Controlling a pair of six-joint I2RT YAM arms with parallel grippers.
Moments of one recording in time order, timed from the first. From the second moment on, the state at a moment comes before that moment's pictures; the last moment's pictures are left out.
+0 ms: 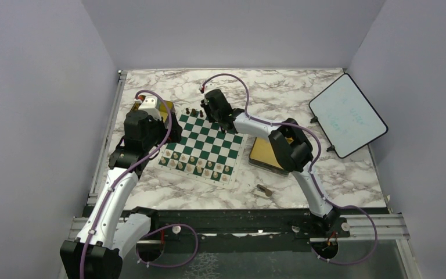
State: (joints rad) left arm -0.17 0.90 0.81 -0.37 0.09 -0.20; right arm 0.76 2.35 1.81 -0.01 0.22 0.06
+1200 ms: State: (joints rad) left arm -0.18 0.90 0.81 -0.37 0.08 -0.20; right arm 0.76 2.34 1.90 -0.12 0.22 0.08
